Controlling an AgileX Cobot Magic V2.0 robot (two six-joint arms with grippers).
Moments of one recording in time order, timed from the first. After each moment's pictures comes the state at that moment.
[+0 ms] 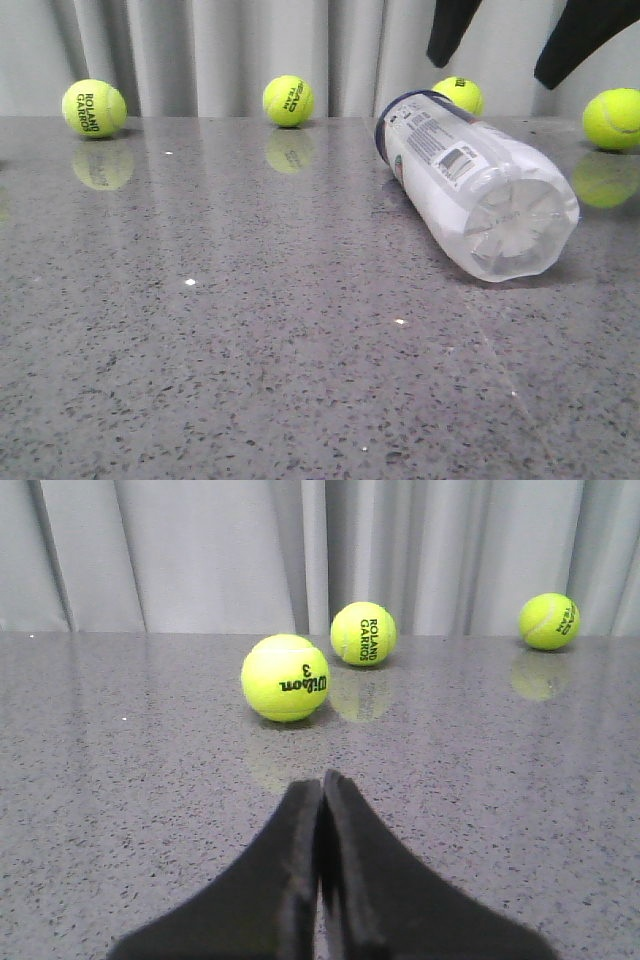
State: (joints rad) left arm 0.00 0.00 0.00 -0.04 0.09 0.03; right arm 0.35 1.60 -1.50 0.22 1.10 0.12
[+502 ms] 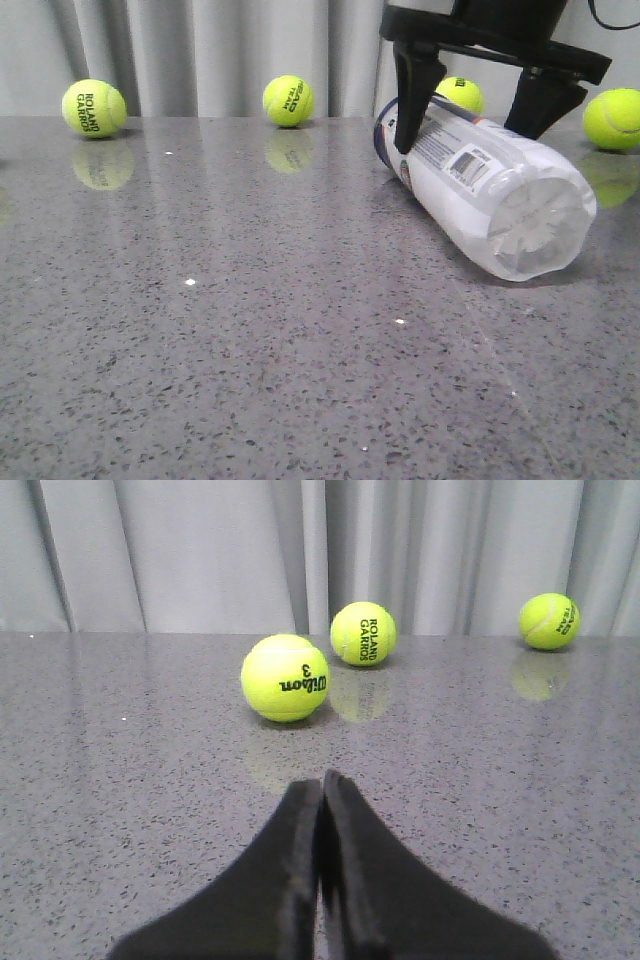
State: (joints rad) left arm 0.00 0.00 0.00 -0.04 0.09 0.03; right arm 0.35 1.82 -1.59 0.23 1.12 0.16
